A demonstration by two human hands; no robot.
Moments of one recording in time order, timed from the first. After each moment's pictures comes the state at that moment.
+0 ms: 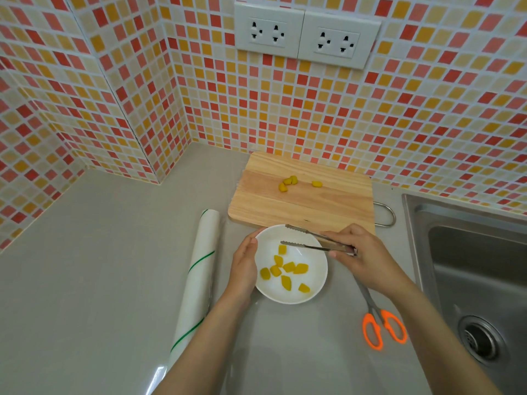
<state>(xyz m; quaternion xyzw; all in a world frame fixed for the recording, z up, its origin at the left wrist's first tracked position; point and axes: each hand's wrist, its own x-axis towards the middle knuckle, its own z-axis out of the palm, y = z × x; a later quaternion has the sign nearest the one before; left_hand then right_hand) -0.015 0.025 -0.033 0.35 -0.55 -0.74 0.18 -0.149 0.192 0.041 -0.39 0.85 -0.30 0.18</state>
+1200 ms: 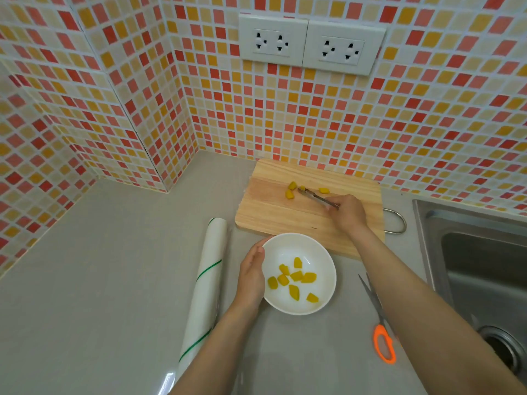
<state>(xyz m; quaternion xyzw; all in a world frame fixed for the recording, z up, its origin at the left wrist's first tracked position) -0.016 0.027 -0.038 0.35 -0.55 -0.73 0.20 -0.236 0.099 -0.010 -0.22 0.92 -0.30 0.12</state>
